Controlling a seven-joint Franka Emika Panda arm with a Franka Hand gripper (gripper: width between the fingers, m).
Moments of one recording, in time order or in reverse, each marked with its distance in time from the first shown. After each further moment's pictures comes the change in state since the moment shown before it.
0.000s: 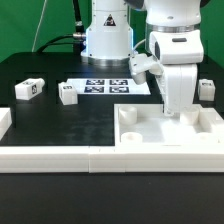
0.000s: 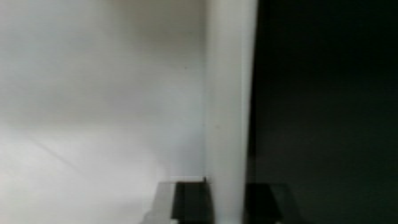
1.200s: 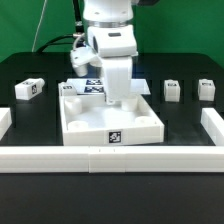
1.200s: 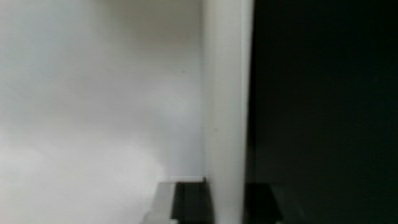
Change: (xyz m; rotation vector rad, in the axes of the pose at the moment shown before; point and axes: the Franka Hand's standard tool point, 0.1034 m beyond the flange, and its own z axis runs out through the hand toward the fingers) arm -0.093 -0.054 -0.001 0.029 -0.025 -0.106
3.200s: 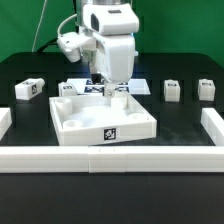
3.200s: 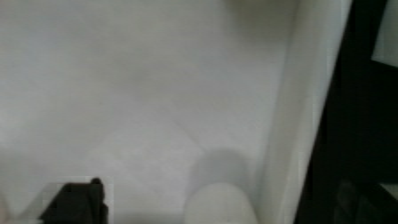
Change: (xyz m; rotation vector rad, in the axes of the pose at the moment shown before) arm -0.035 -0.002 -0.025 -0.005 -0.026 -0.222
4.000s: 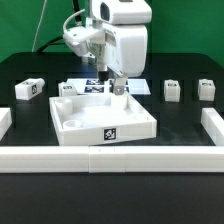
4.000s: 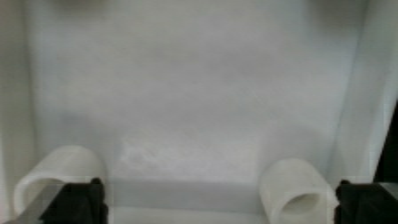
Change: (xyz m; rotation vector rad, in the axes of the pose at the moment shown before) arm 0.003 0.041 -0.026 -0.048 -0.029 -0.001
